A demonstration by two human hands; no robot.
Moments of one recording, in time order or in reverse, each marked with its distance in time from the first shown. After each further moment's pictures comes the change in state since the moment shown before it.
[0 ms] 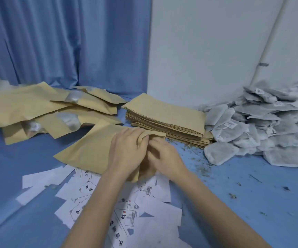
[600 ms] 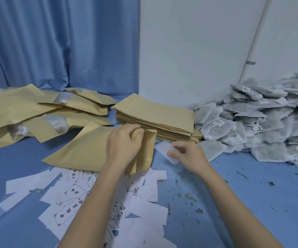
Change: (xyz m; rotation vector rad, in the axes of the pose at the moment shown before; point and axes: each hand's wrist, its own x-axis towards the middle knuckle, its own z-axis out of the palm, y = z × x) left_hand 0.017 0.021 0.020 -0.153 0.015 -0.165; right_hand -0.029 0.063 -0.060 0.139 0.092 0.257
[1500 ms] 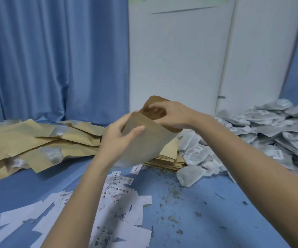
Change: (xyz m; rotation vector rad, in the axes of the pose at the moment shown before) left_hand 0.025 0.086 -0.069 -0.537 -0.099 0.248; right_hand 0.046 -0.144 -0.141 -0.400 -0.121 -0.347
